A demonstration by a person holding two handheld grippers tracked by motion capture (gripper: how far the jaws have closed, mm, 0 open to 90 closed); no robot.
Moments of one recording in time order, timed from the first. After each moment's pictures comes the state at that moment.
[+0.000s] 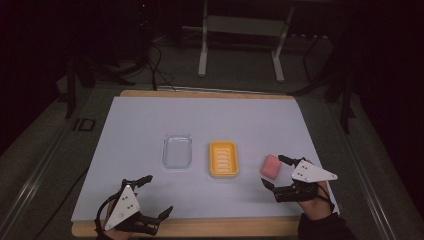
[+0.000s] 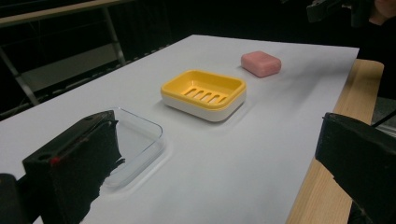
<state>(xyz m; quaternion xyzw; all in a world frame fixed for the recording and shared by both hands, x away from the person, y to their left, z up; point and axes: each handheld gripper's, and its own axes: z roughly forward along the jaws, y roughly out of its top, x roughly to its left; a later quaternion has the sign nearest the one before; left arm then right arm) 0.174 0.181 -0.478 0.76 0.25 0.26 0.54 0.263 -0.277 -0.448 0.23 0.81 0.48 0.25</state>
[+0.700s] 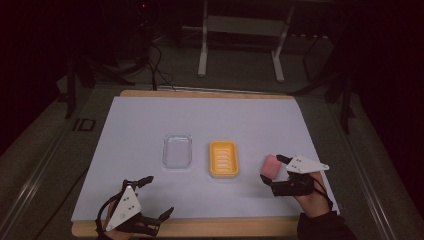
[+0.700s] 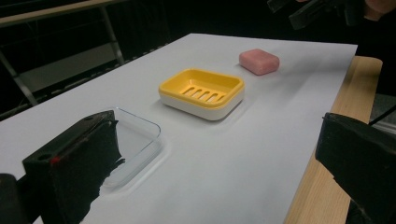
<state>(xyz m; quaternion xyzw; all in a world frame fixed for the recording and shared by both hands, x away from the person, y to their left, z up) 0.174 0.179 -0.478 0.77 0.25 0.26 0.53 0.279 -0.273 -0.454 0.28 0.83 0.43 0.22</state>
